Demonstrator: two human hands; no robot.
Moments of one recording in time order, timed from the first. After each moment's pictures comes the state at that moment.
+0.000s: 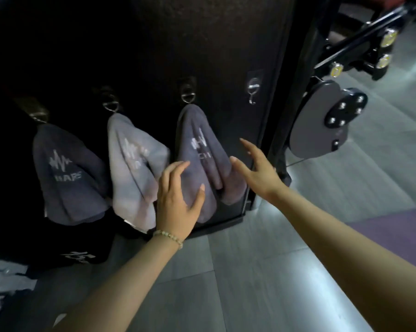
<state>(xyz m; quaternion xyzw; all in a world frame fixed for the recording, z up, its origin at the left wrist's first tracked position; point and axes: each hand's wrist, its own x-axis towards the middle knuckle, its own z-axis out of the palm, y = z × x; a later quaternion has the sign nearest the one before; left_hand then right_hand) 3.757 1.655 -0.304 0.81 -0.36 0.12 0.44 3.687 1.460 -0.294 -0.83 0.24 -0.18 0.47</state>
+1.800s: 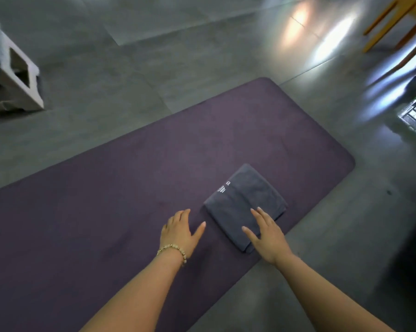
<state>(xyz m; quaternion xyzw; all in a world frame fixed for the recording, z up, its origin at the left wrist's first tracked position) 2.525 1.239 -0.797 0.25 -0.90 -0.29 -0.20 2.431 1.456 -0.800 -0.14 0.94 -0.12 0.28</state>
